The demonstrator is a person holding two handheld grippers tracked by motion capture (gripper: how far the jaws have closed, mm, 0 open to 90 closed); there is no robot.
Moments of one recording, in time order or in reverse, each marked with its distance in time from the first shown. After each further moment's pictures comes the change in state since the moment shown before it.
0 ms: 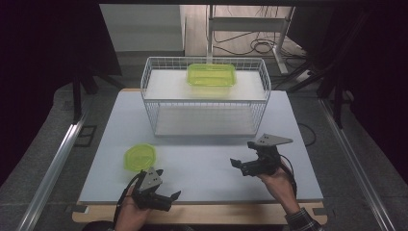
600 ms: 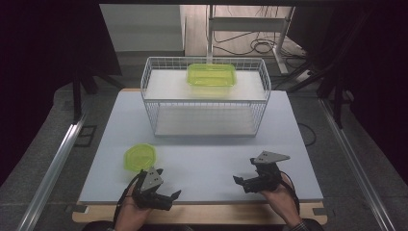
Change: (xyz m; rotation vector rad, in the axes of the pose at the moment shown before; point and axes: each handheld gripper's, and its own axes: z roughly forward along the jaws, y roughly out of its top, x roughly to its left) left arm 0.000 0.005 -0.001 0.011 0.045 -0.008; right arm 0.006 -0.047 0.000 0.099 -0.031 -0.006
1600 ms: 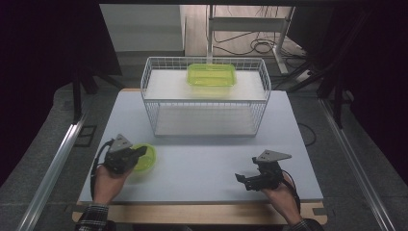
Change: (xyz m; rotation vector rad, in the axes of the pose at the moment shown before) left arm 0.103 0.027 -0.040 -0.025 0.131 -0.143; right arm -0.007 -0.002 0.002 0.005 -0.016 0.016
